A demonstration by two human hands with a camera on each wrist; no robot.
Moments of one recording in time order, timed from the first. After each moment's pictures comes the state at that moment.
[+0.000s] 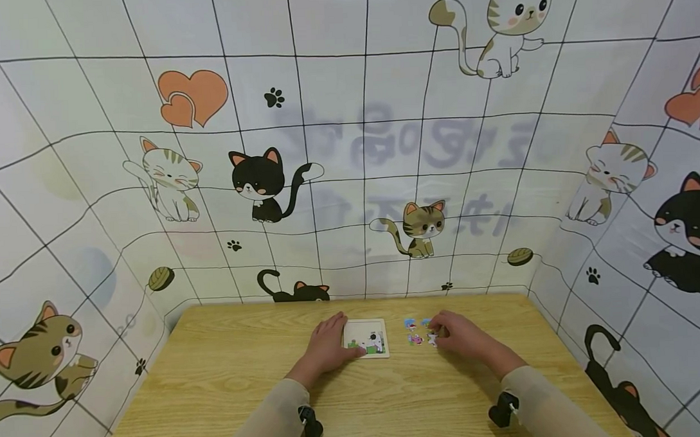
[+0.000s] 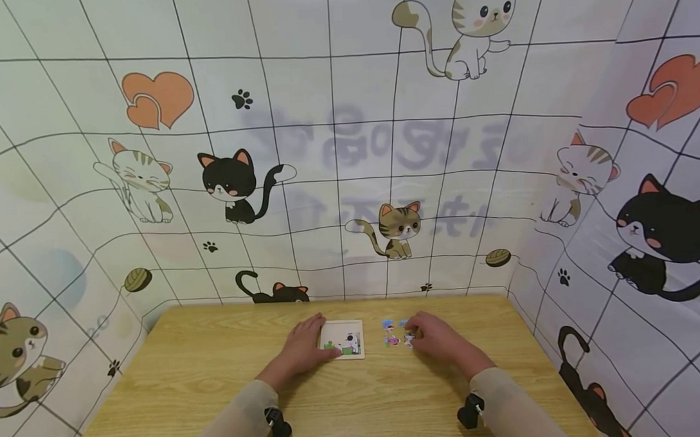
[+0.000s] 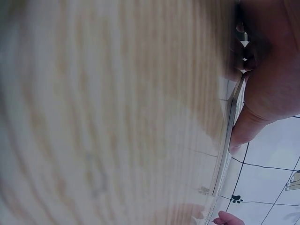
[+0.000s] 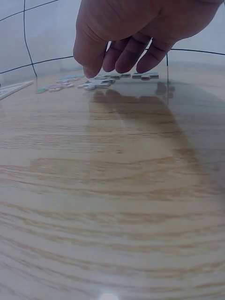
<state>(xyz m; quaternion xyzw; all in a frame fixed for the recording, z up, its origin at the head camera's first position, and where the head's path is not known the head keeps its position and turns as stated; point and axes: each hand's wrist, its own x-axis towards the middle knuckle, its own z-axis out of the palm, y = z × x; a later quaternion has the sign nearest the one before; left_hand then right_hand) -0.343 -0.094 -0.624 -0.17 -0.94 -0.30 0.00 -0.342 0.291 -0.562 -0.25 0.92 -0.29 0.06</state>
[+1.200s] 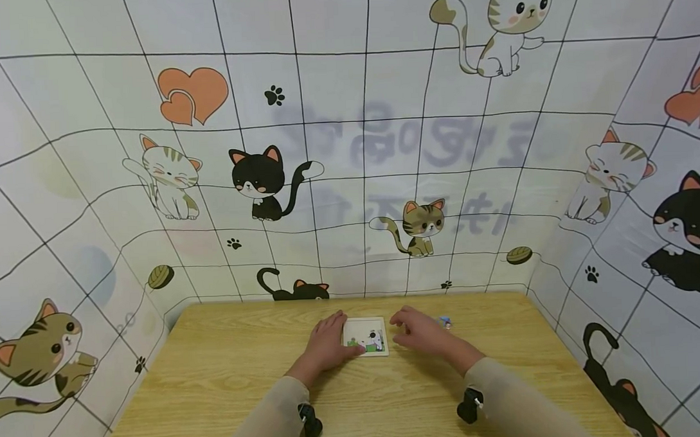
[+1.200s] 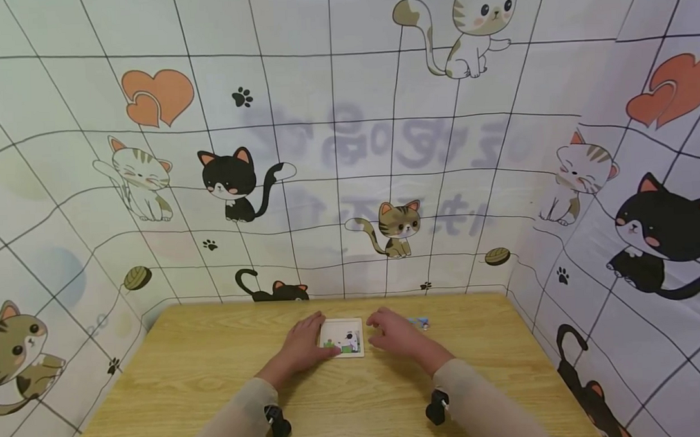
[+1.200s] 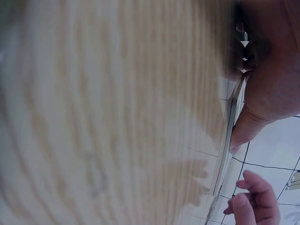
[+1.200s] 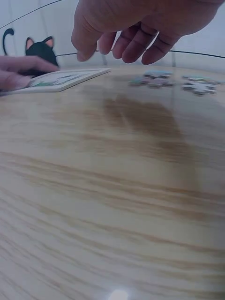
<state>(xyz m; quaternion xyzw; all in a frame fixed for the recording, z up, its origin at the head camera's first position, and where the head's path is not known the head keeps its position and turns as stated) -0.330 -0.093 -0.604 -0.17 -0.94 -0.31 0.00 -0.341 0.207 -0.555 -0.33 0.90 -0.27 0.02</state>
